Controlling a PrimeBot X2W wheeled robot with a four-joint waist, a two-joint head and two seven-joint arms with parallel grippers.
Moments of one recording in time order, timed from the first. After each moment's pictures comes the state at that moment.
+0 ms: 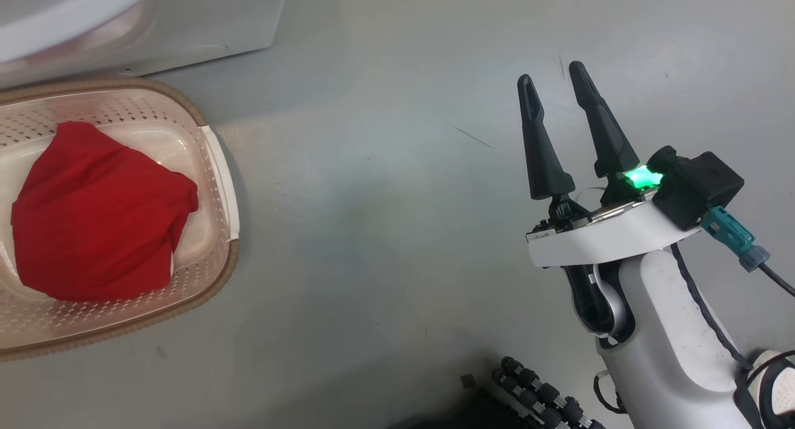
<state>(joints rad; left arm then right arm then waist) -1.20 0.56 -0.24 0.43 -0.76 -0.12 0.81 -0.38 -0.05 0.34 0.03 0.48 0.07 -0.25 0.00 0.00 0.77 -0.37</state>
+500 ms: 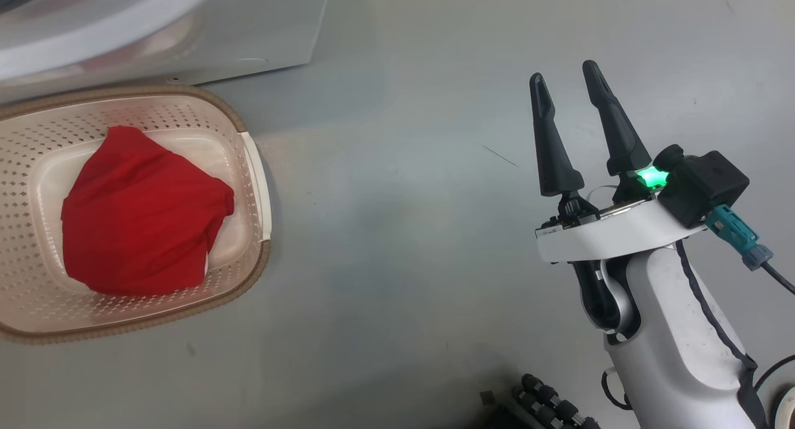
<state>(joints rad) -1.17 0.51 -0.28 0.42 -0.79 -0.12 0.66 -0.38 -0.05 0.31 0.05 0.43 0.08 -0.25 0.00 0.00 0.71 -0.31</state>
